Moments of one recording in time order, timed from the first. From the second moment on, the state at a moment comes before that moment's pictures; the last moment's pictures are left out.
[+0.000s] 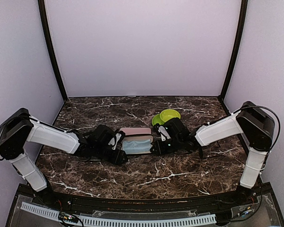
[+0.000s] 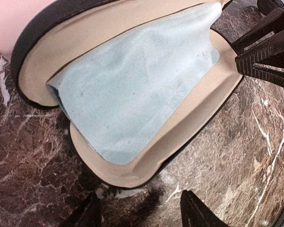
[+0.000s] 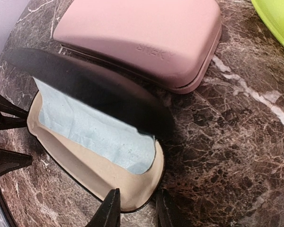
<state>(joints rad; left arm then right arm) -0.83 1.63 0.73 -0.02 0.09 -0.41 0.85 1.84 0.93 0.09 -0.18 0.49</state>
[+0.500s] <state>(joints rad) -0.84 1.70 0.82 -0.03 0.02 -0.40 0.85 1.86 0.94 0.09 -0.16 0.49</state>
